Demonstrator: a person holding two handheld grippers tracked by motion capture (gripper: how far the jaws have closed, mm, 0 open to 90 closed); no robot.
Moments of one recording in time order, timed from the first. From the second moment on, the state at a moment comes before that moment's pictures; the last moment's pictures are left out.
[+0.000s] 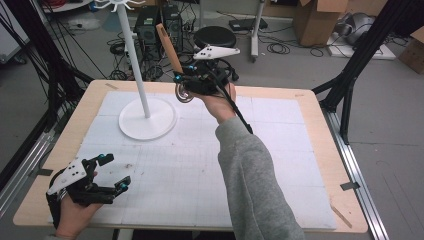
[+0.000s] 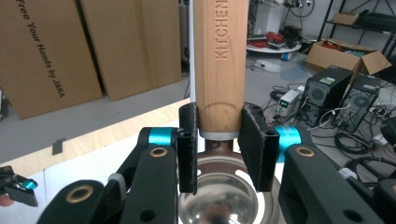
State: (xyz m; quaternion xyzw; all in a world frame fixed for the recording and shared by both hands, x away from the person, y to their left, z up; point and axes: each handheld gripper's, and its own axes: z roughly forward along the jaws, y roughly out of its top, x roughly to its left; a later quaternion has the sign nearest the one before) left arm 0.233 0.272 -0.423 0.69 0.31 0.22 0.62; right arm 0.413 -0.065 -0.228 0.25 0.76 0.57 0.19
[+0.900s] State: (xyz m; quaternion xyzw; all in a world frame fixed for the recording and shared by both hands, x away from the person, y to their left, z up) left arm 0.233 0.277 -0.423 0.69 0.31 0.21 0.62; right arm 0.428 -0.038 -0.216 0.25 0.75 0.58 0.19
